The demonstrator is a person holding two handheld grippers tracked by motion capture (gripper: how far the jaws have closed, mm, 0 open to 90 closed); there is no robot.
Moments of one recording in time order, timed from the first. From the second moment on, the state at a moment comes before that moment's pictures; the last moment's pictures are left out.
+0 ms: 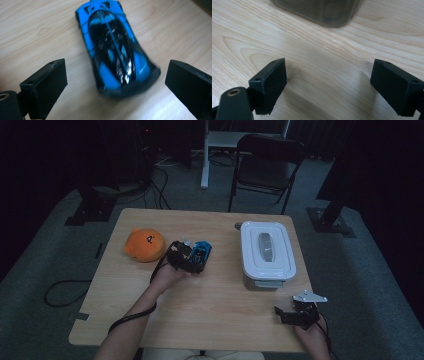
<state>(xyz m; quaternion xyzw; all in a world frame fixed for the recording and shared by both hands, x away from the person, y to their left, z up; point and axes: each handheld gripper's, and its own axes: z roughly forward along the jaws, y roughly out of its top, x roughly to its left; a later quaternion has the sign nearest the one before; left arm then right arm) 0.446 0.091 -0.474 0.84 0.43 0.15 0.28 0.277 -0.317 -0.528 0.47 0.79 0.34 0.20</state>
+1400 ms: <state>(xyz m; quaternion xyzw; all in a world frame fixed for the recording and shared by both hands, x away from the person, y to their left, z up) 0.485 0.055 -0.504 0.82 0.50 0.15 0.23 0.277 -0.318 -0.528 0.47 0.79 0.34 0.20</state>
